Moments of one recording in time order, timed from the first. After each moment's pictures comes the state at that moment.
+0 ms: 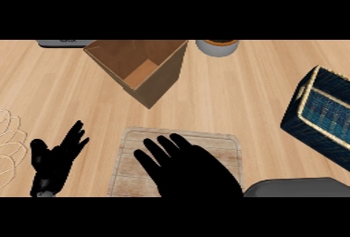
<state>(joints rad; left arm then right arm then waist) 0.08 0.38 -0.18 -1.46 0.28 0.18 0.17 -0.97 -0.45 0.98 -1.98 -0.07 0.23 1.07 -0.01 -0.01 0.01</state>
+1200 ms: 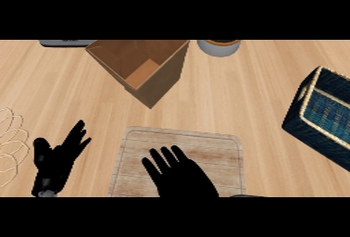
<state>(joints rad) 0.08 0.35 -0.16 -1.47 0.24 0.15 0.19 -0.72 -0.33 1.12 -1.84 0.29 0.19 0.99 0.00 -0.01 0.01</state>
